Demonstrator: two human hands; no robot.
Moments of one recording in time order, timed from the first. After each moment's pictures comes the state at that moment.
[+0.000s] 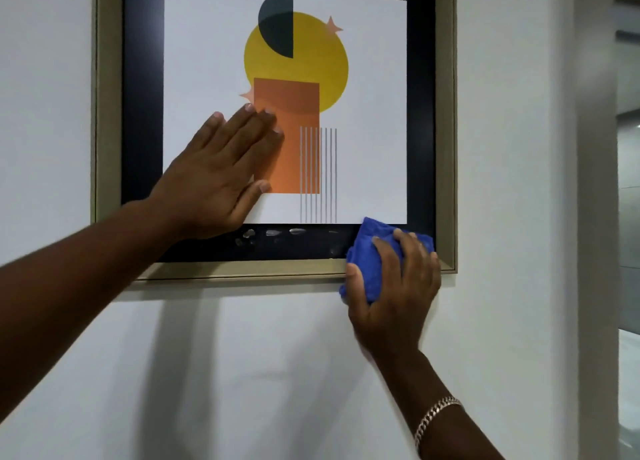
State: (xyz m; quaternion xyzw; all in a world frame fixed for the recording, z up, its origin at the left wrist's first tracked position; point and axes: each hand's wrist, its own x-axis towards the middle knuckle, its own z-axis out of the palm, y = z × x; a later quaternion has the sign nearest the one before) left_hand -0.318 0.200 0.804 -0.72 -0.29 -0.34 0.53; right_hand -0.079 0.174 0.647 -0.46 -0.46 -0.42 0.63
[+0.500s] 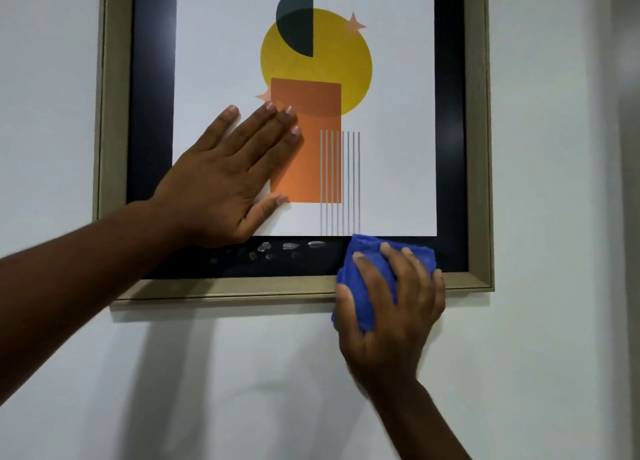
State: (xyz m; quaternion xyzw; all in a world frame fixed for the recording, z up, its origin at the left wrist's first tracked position) left_hand -0.326 0.215 0.813 -0.68 -0.25 -0.33 0.61; right_hand -0.105 0.190 0.642 -0.39 -0.46 -0.46 0.65
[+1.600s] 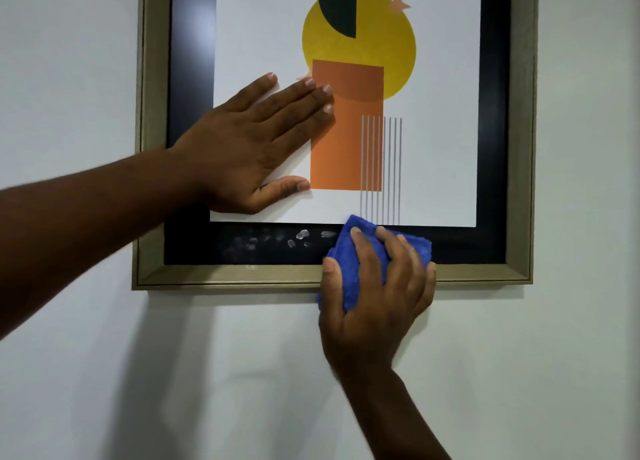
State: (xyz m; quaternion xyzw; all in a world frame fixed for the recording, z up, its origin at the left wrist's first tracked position) left_hand -0.354 0.227 0.843 -0.70 -0.15 -0.28 0.63; right_hand -0.177 0.195 0.650 -0.43 -0.43 -0.42 0.67
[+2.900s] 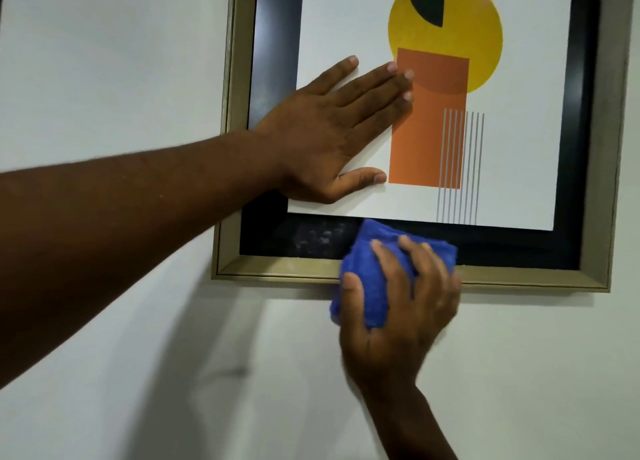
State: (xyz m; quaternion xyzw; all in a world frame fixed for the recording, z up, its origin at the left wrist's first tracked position) left_hand -0.358 0.229 0.847 -0.72 -0.14 -0.29 0.62; right_hand -0.234 0.205 0.640 -0.38 -0.46 -0.44 0.68
